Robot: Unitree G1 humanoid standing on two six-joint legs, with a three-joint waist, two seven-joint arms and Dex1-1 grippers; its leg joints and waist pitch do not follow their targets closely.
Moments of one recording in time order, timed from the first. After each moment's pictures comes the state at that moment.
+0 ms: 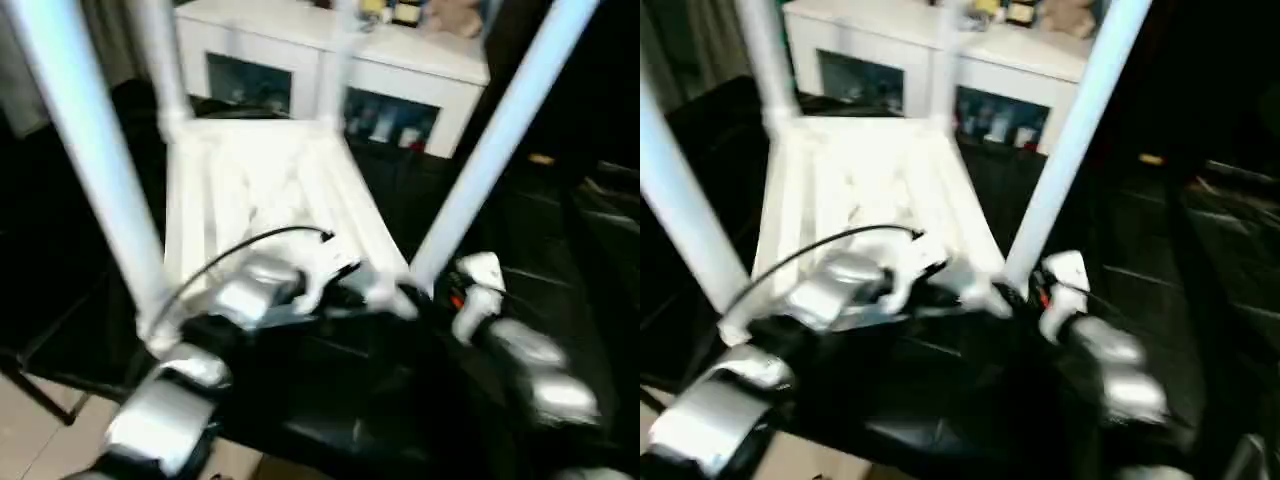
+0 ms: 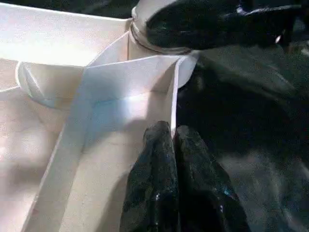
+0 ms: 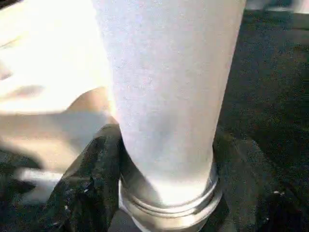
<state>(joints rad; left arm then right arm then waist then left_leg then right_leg) -0.80 0.04 -0.27 0.88 0.11 0.28 -0.85 -0.32 -0.15 -0.08 0.52 0.22 0.09 0.37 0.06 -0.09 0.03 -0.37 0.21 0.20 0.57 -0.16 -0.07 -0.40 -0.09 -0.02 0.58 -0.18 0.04</state>
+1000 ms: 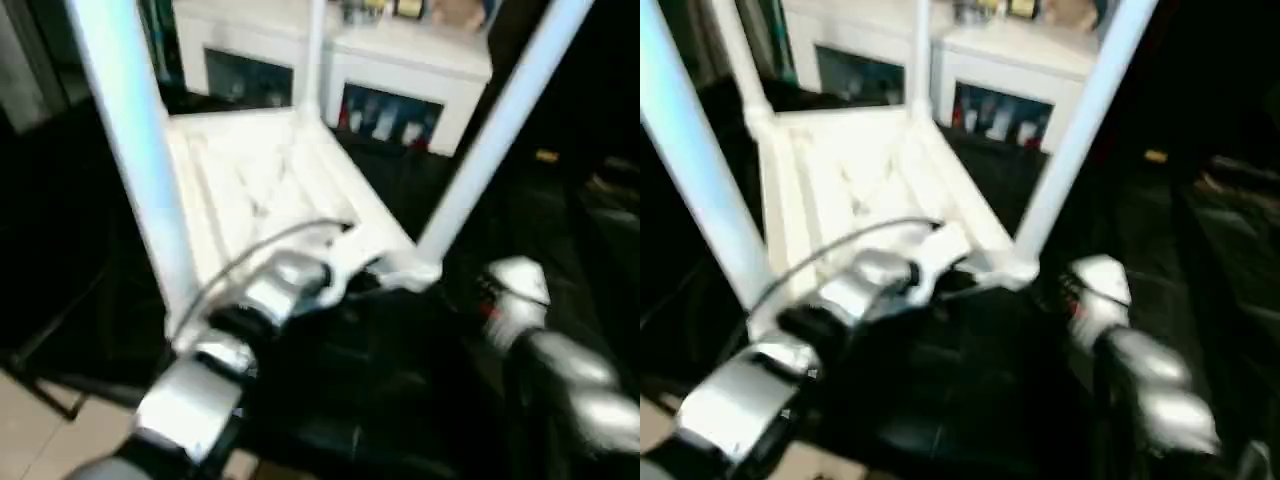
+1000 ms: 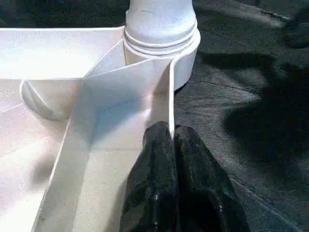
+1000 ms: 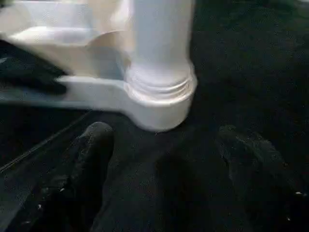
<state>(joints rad) -0.84 0.02 -0.28 0.99 0.15 0.10 -0.79 -0.10 -0.42 -0.10 0.25 0.32 0.21 0.71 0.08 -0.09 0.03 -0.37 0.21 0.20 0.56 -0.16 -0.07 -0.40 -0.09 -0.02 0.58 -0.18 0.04</state>
